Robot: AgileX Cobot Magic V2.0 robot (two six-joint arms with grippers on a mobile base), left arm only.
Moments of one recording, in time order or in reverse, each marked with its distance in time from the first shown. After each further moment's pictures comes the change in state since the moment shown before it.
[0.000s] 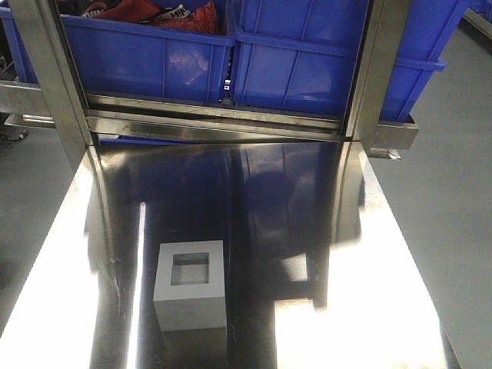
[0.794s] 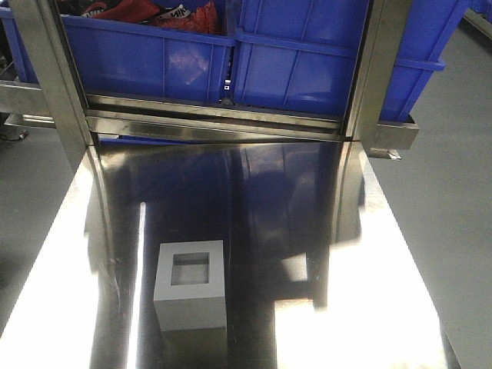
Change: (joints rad) arm 0.000 0.119 -0.024 0.000 0.044 0.001
